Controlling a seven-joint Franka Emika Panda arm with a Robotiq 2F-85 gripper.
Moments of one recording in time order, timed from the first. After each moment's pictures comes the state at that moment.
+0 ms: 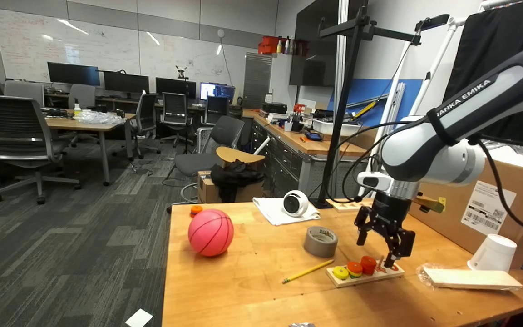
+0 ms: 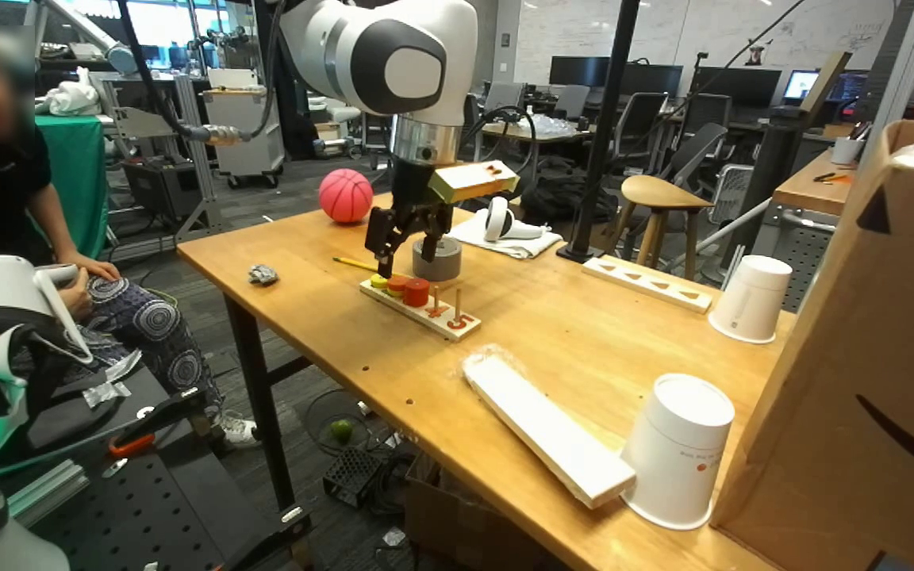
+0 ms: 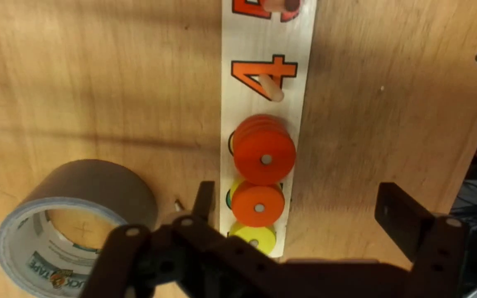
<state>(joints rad) 0.06 0.16 0.03 -2.31 0.15 2.41 -1.70</state>
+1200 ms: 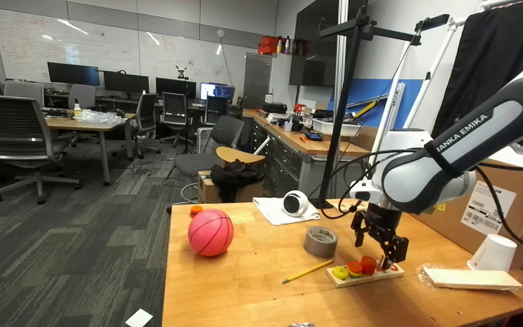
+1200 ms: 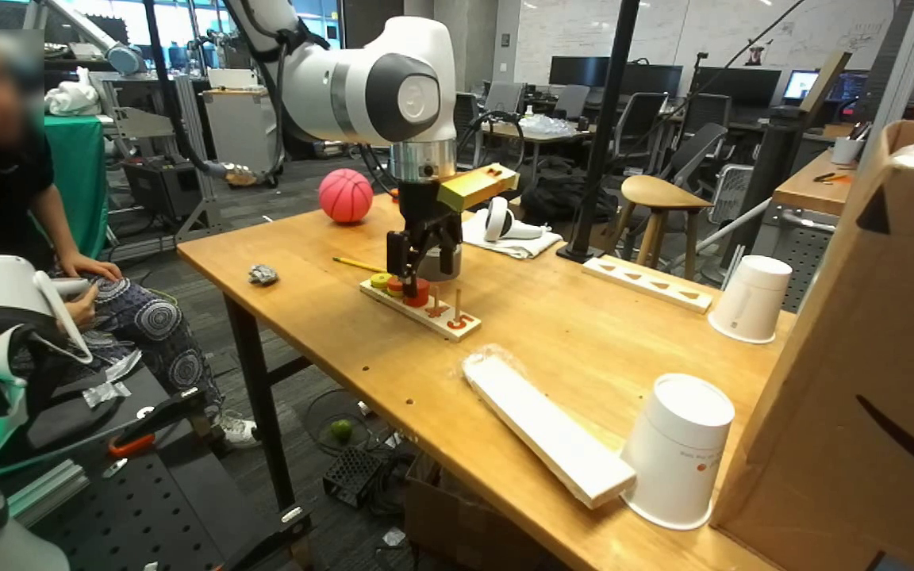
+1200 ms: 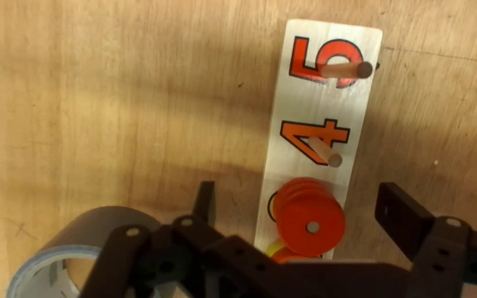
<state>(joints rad) 0.05 0.23 0.04 -2.32 -0.16 2.58 -1.52</state>
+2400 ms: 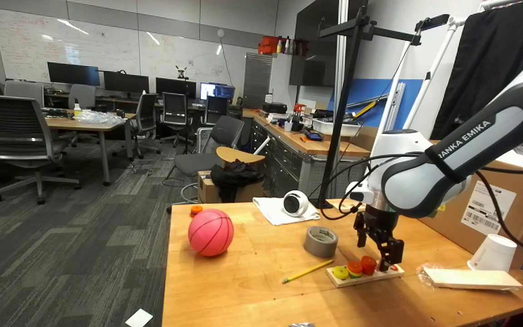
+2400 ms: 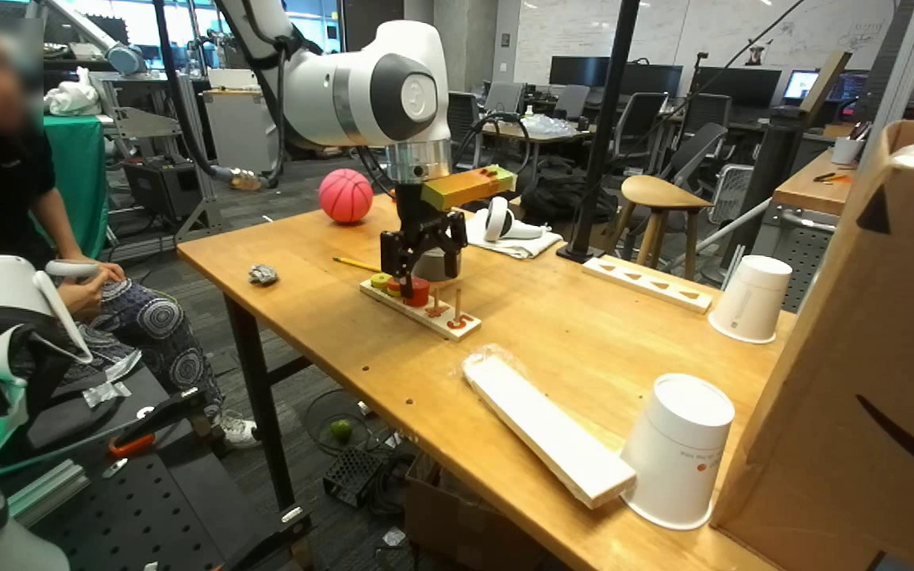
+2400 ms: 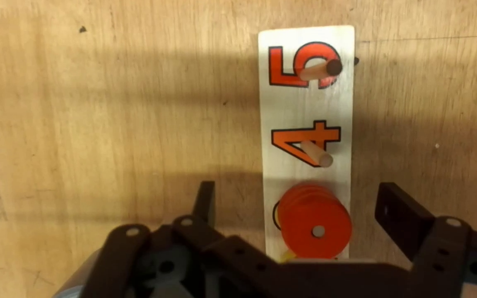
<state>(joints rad) 0.05 0.24 0.05 -2.31 -0.26 2.56 -1.25</state>
